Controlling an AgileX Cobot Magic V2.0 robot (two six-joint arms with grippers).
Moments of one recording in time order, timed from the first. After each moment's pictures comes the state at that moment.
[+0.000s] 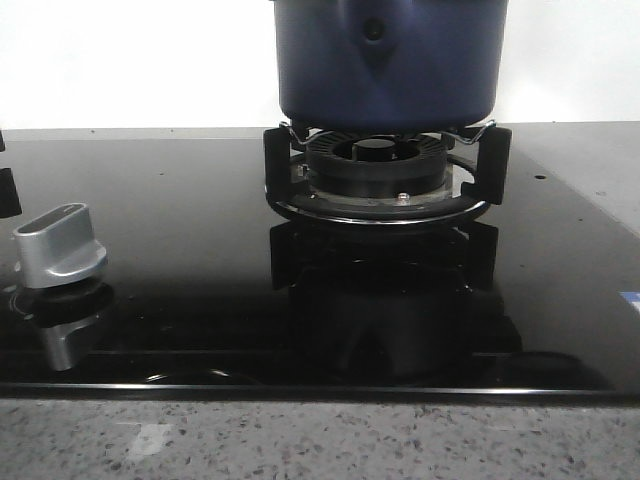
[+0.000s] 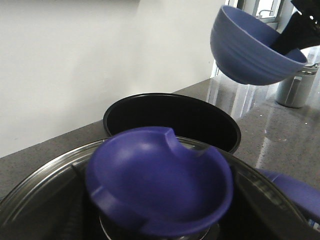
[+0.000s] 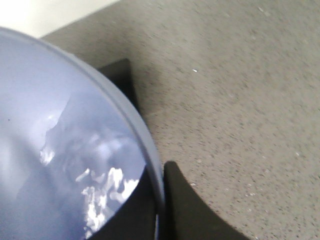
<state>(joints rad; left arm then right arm) -0.13 1.13 -0.79 -1.74 0.81 1.80 -0.18 1.36 -1.61 0.24 1.20 0.16</state>
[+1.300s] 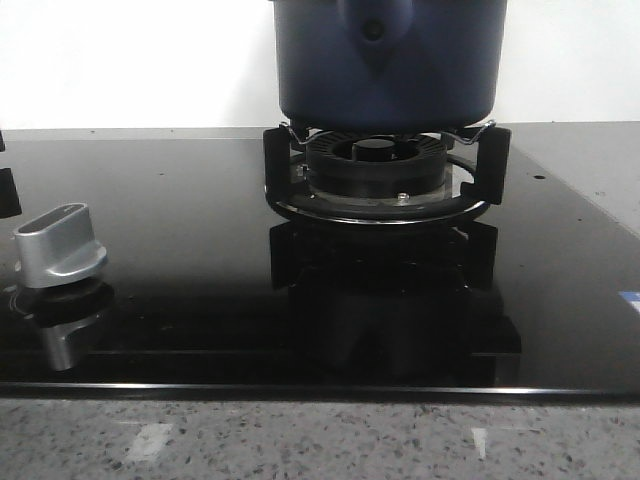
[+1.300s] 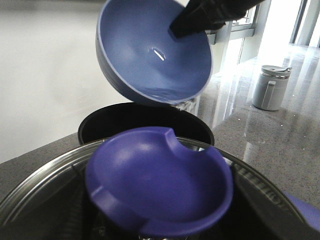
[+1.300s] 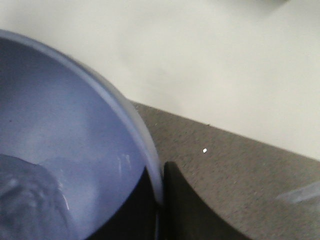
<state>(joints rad) -0.13 1.12 -0.79 -1.74 0.88 1.80 0.55 1.62 -1.93 -0.67 1.15 0.30</state>
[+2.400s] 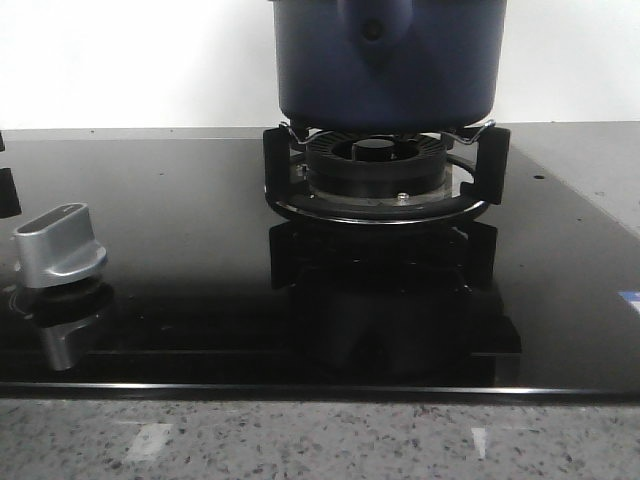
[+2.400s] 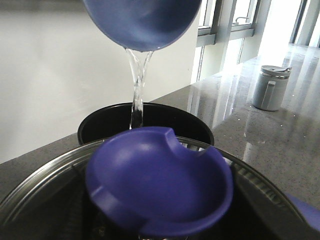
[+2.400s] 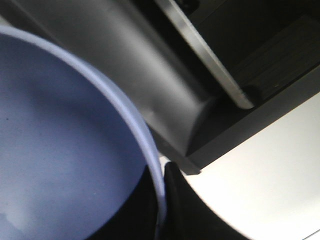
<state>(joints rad) -0.13 1.12 -0.79 -1.74 0.88 1.80 0.76 1.62 -1.82 -1.44 1.06 0.39</state>
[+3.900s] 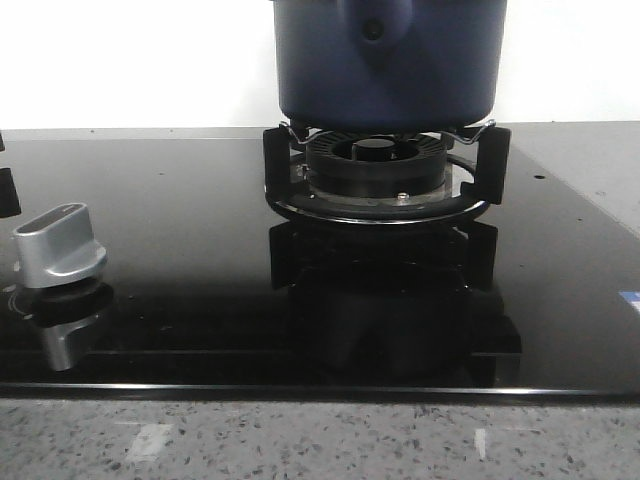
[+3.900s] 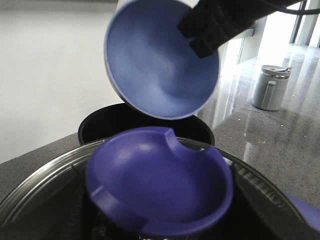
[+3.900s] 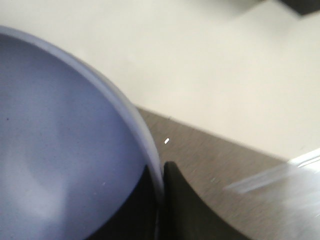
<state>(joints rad) -0.13 1.12 -0.79 -1.74 0.88 1.80 0.65 1.60 -1.82 -0.87 1.25 0.40</state>
